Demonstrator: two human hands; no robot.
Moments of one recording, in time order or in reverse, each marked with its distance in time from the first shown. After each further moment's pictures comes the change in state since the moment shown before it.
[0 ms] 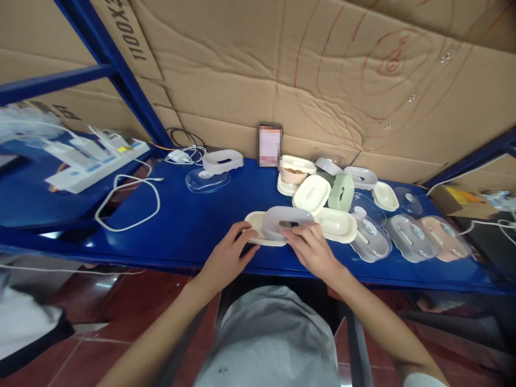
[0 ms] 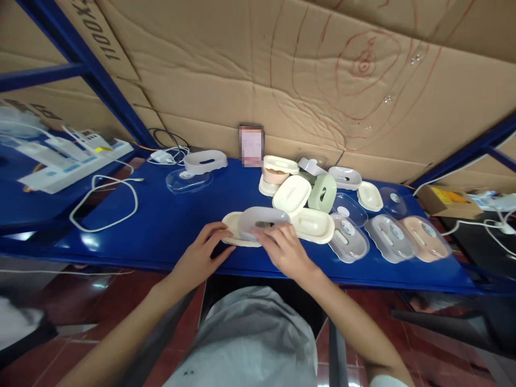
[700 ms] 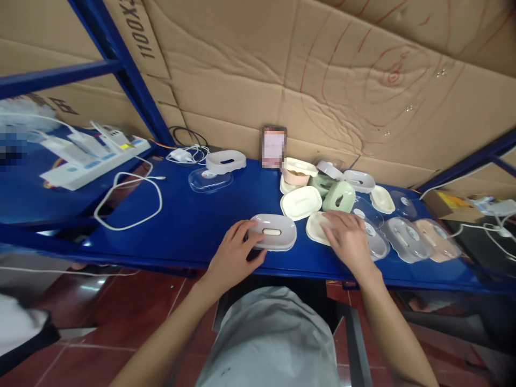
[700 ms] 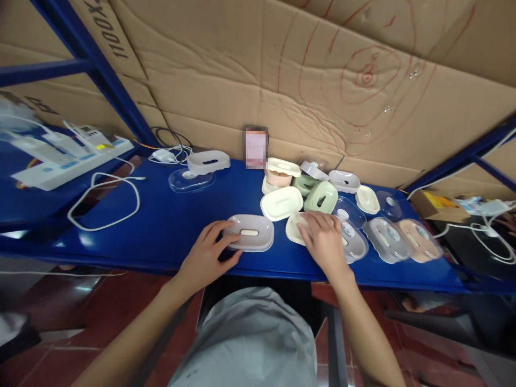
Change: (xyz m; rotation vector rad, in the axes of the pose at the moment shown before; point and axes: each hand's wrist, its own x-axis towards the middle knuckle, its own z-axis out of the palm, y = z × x) left_hand 0.001 0.011 -0.001 0.092 0.016 0.062; right_hand -0.018 0.040 -0.042 -0.252 -0.144 0.406
